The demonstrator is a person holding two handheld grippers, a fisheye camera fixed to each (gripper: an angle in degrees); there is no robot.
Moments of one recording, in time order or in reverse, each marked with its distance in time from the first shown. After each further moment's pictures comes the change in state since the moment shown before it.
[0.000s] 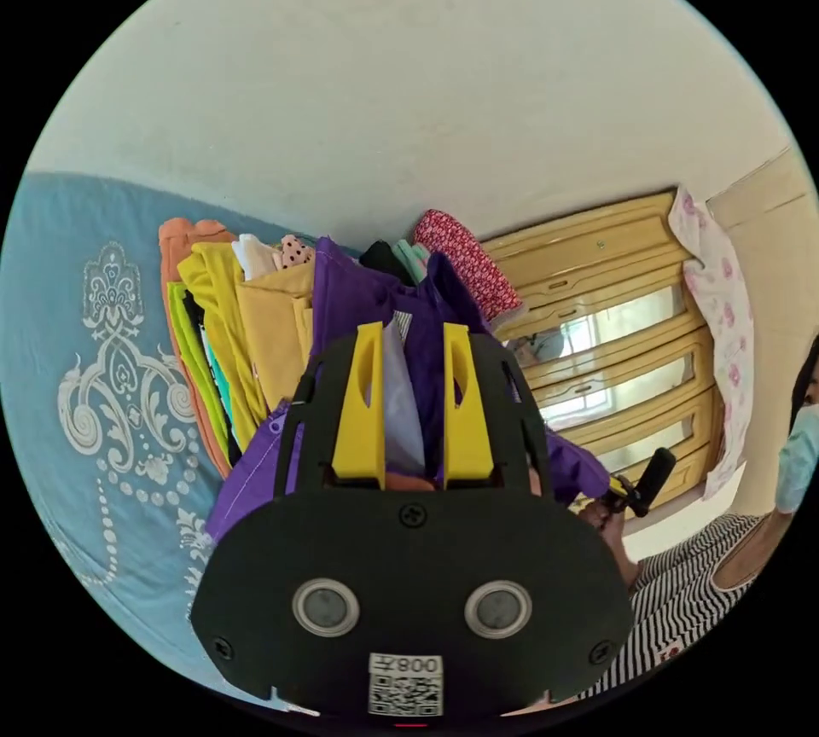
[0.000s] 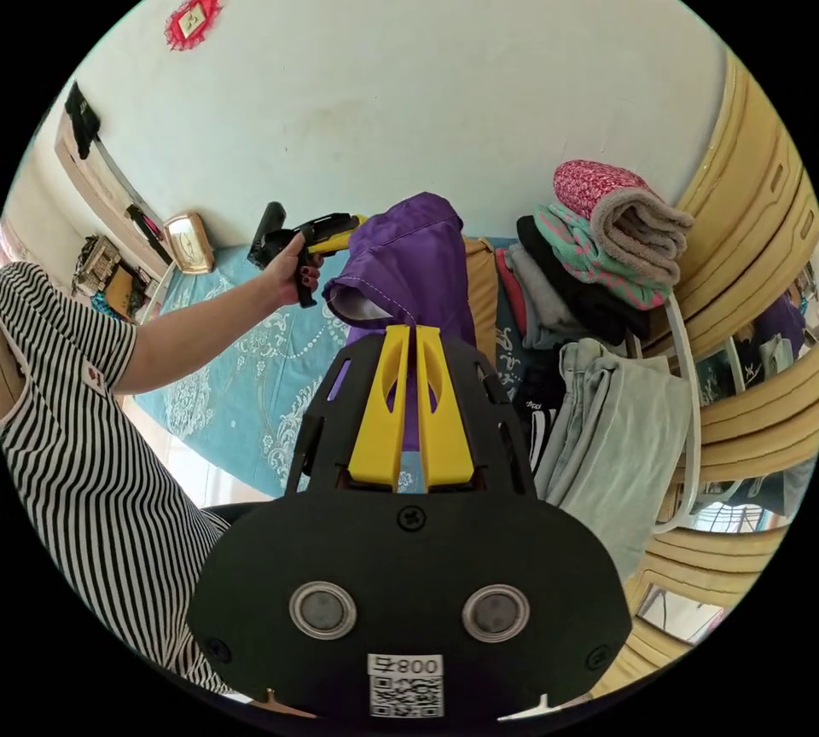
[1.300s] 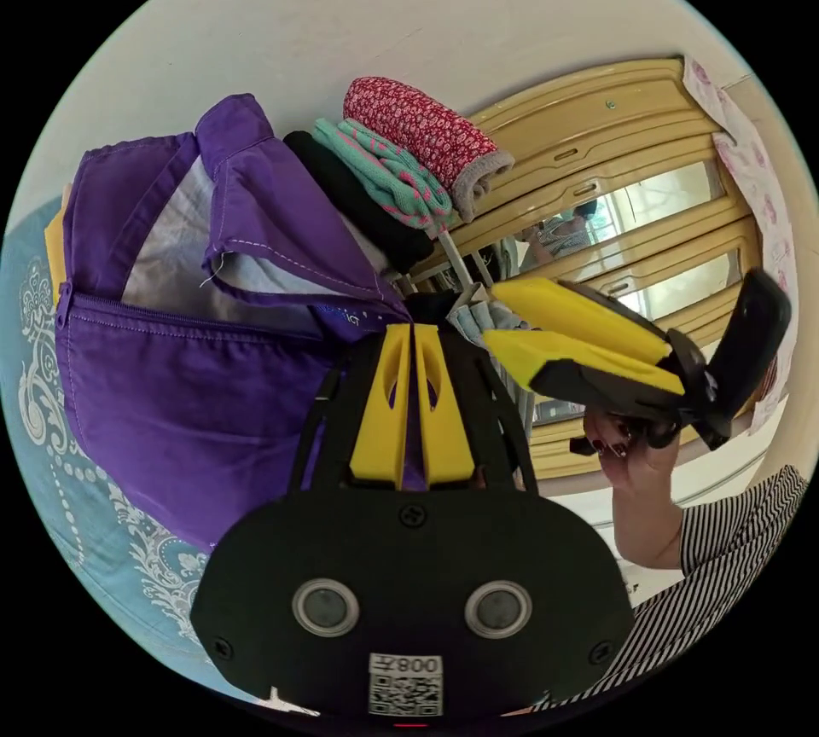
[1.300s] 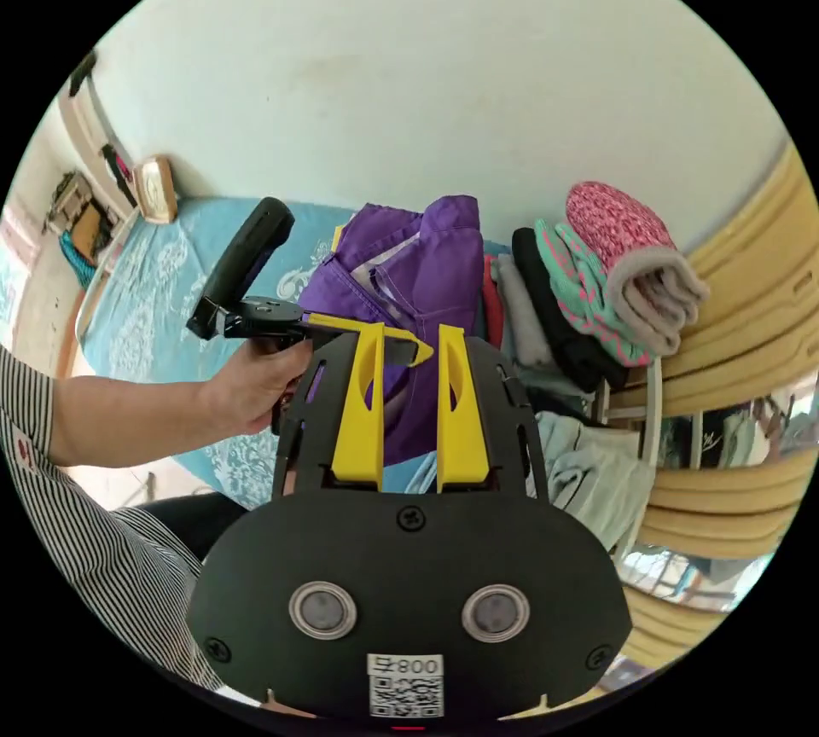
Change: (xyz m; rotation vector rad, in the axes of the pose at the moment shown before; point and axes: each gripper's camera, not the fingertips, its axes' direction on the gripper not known) left arm 0.077 0.029 0.112 -0.233 -0.078 0.130; right arm 0.062 -0.146 0.051 -0.162 0.175 -0.260
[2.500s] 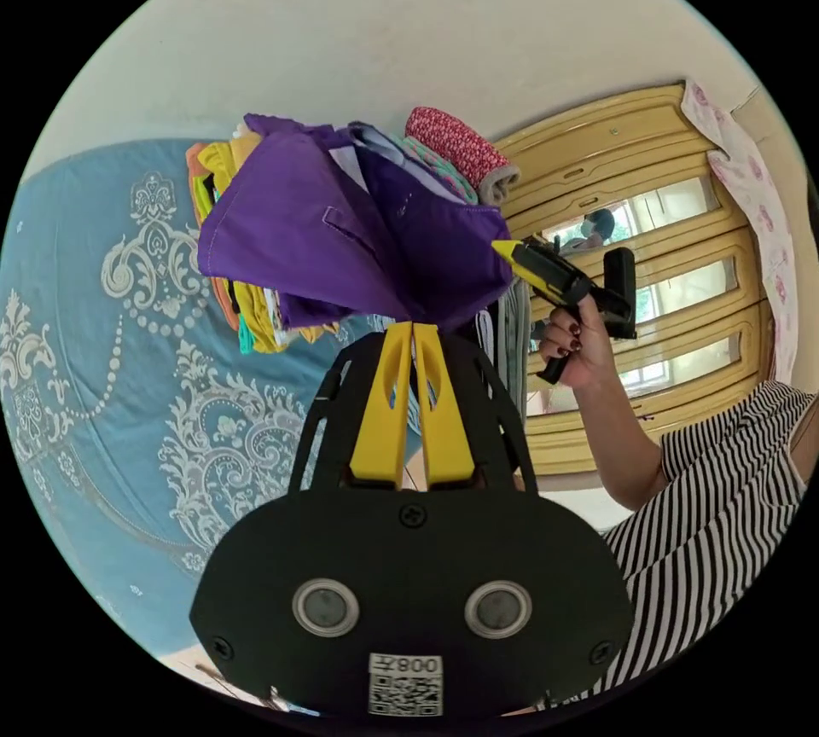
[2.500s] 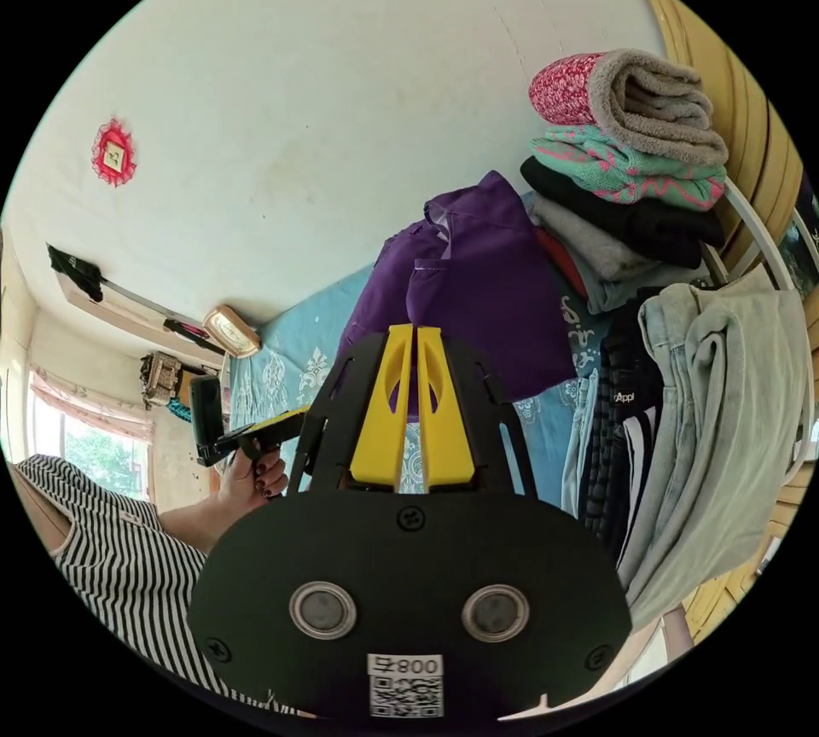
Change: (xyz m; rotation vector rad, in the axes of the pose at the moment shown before) left arm -0.019 0.153 -0.090 0.026 -0.037 -0.128; right arm 0.191 0.074 -0.060 0.169 -0.490 0.546
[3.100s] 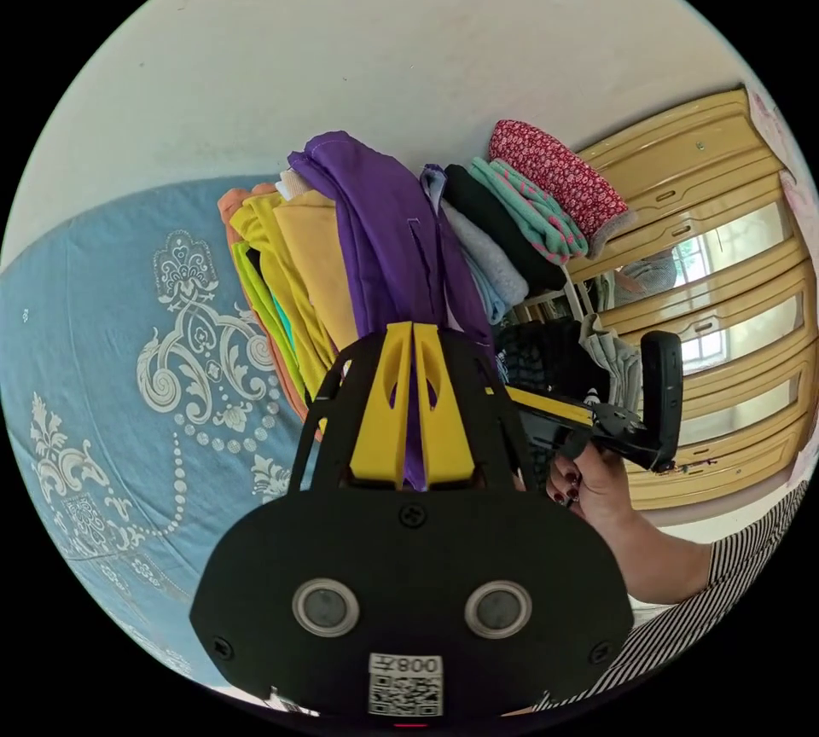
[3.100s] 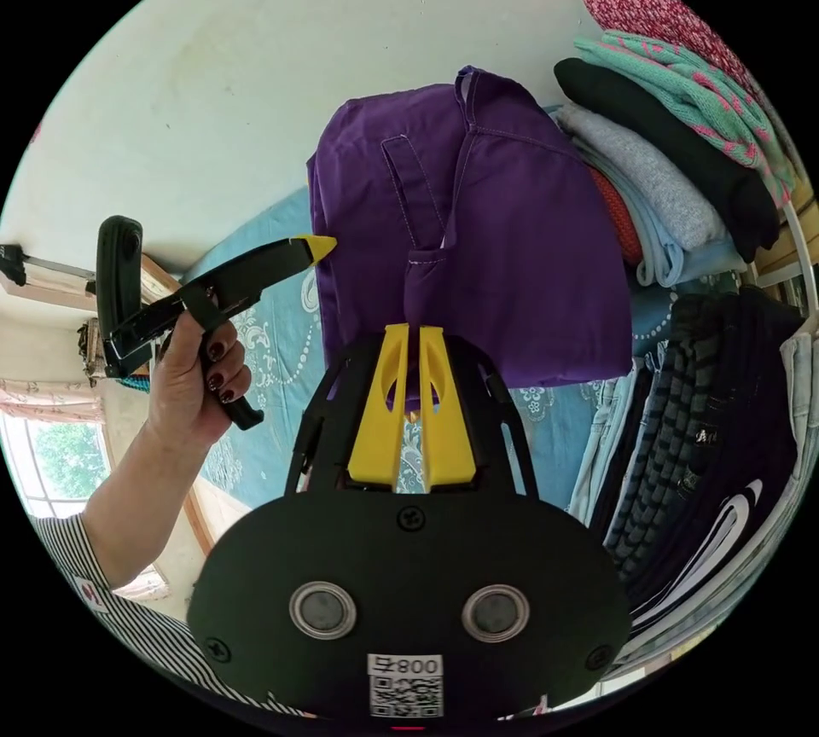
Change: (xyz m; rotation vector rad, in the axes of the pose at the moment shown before) left arm -0.072 -0.109 0.062 0.050 -0.204 0.005; right arm -0.005 -0.041 0.151 -0.244 0.201 -0.004
